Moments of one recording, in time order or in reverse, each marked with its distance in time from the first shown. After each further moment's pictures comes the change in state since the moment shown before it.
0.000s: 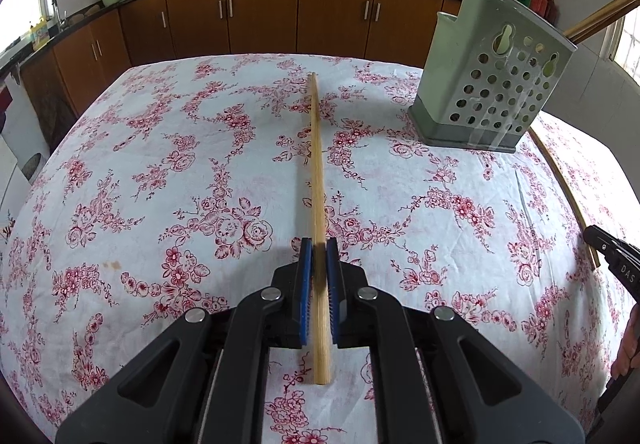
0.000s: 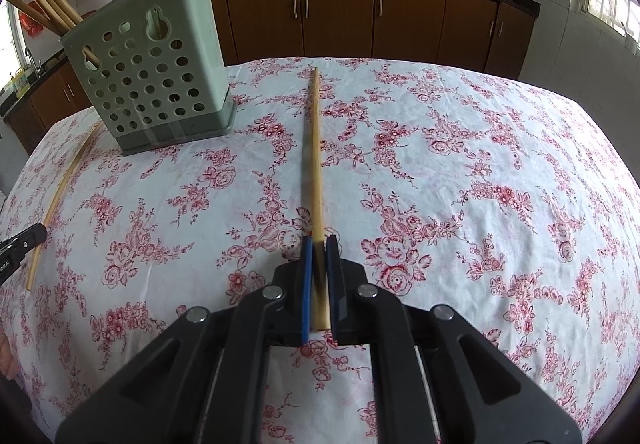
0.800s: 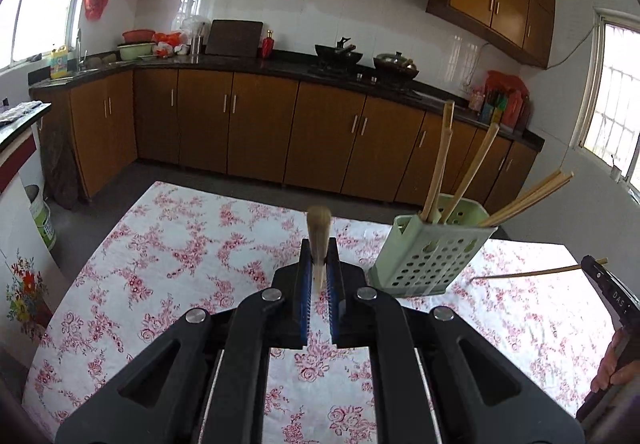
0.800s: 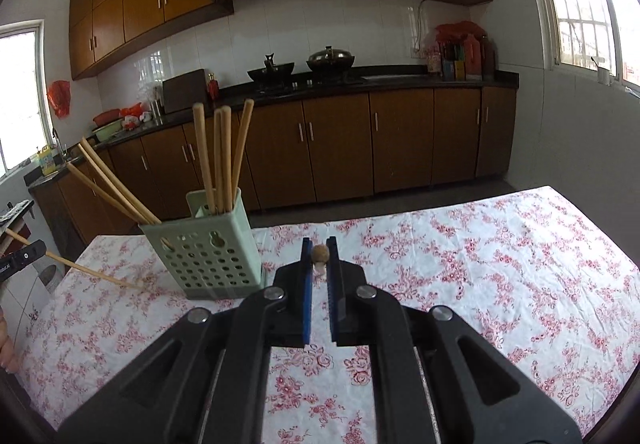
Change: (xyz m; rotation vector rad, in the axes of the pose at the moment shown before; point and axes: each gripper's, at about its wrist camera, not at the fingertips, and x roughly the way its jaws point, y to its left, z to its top) left arm -0.139 0.024 0.068 -0.102 -0.368 -0.099; right arm -0.144 -0.022 0.064 0.064 -0.419 0.059
